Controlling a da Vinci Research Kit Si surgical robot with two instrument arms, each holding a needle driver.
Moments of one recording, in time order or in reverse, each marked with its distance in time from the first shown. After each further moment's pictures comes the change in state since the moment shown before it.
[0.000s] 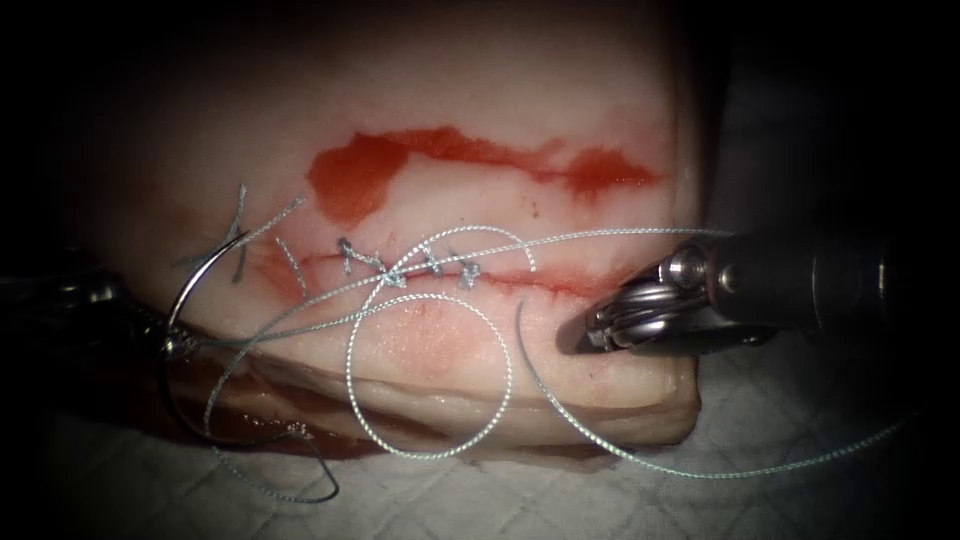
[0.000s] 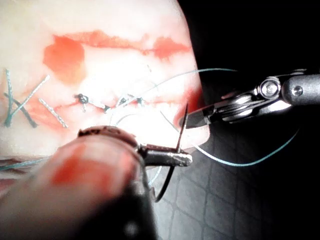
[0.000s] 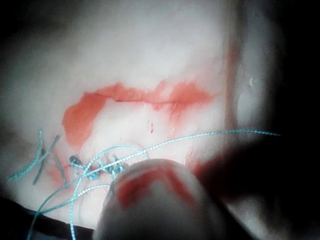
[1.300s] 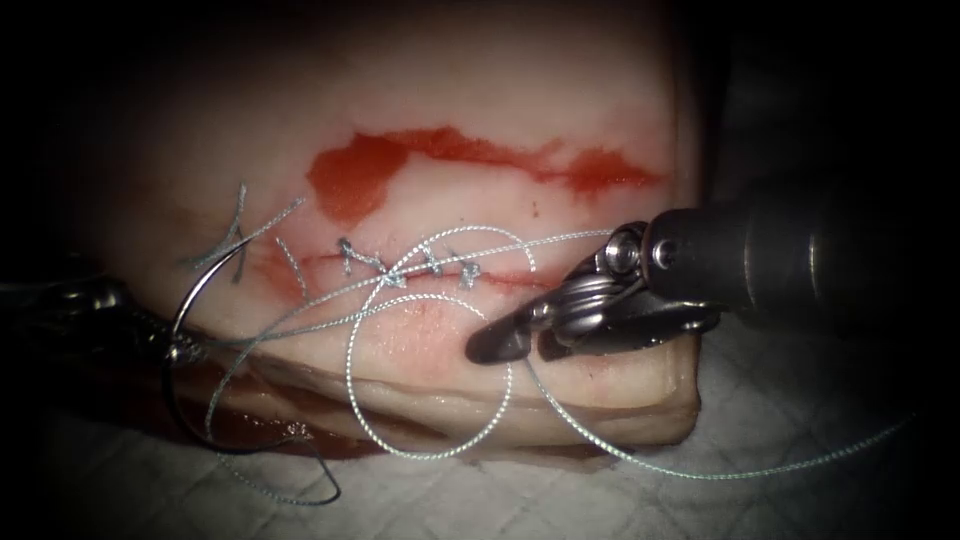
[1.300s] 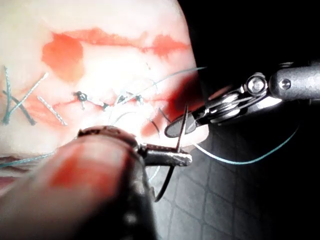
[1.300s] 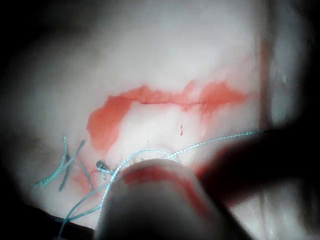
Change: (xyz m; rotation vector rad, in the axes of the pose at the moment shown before) right arm 0.000 0.003 0.002 -0.032 0.099 0.007; left arm 0.000 0.000 0.000 0.000 0.000 -0.002
